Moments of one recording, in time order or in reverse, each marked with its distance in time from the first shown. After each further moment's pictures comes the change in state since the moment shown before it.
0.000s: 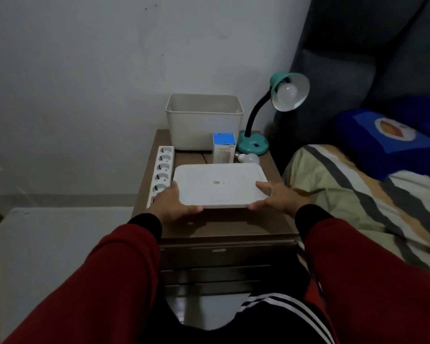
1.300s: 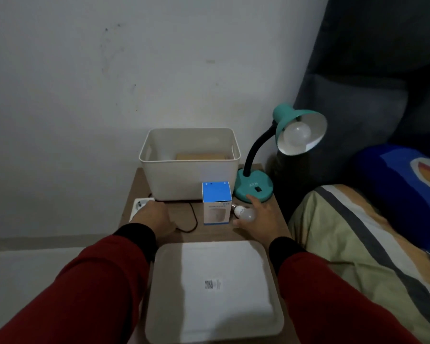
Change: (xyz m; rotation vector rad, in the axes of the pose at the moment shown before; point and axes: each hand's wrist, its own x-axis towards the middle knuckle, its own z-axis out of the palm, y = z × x) left_hand 0.181 0.048 -0.049 0.576 -0.025 -0.063; right_hand 0.169 -0.017 -0.016 0.172 0.254 0.013
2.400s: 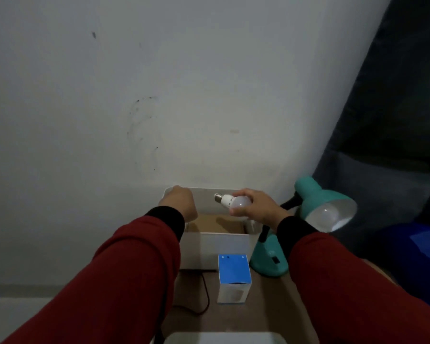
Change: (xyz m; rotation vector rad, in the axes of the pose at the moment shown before) left_hand 0.093 0.016 -0.150 -0.063 0.148 0.051; right_hand 0.124 -0.150 -0.076 0.089 -0.173 -0.178
